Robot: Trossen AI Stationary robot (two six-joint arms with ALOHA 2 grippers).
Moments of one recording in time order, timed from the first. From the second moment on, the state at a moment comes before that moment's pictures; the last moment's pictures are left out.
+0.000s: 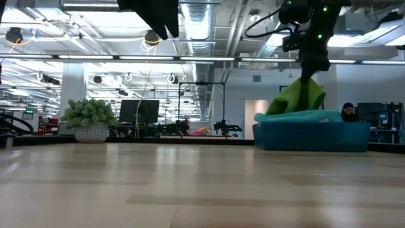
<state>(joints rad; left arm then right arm) -0.25 1.74 1.70 -1.28 -0.63 -0.89 -0.48 1.22 1.05 -0.97 0.55 -0.30</state>
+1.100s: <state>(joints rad) -0.23 1.74 1.70 -1.26 -0.61 -0.80 -0.26 1.22 0.99 -1.16 0.45 -0.55</state>
